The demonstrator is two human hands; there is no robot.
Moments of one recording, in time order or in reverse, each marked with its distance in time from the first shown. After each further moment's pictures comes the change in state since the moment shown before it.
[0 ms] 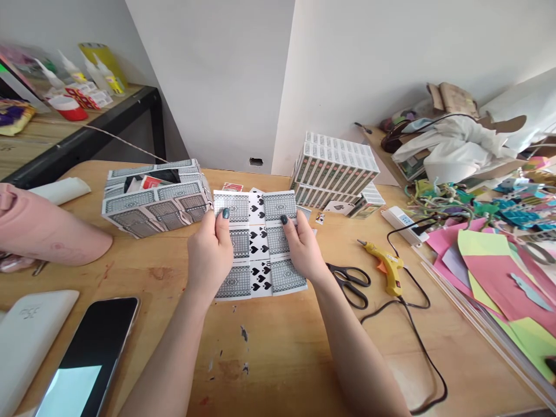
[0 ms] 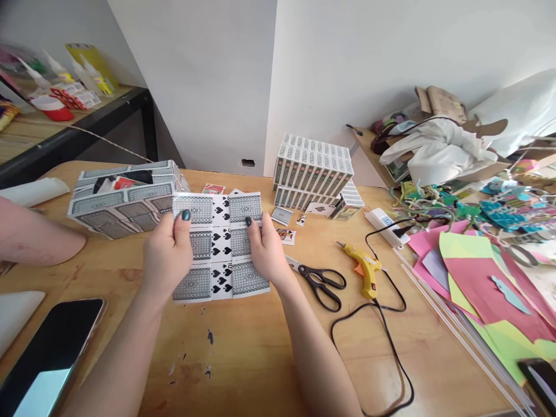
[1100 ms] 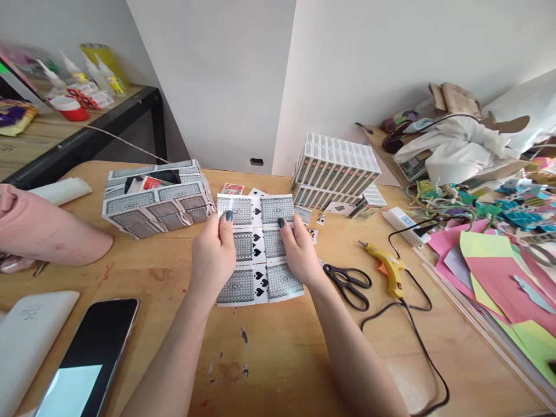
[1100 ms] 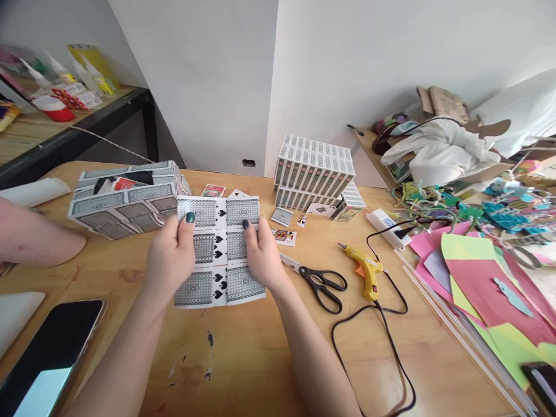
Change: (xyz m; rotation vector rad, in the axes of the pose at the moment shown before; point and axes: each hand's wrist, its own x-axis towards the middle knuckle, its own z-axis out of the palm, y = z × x) left_hand -0.001 0.006 -0.002 0.009 -0.078 -0.063; right_hand -0.002 0.001 0.010 0.055 0.002 -0.003
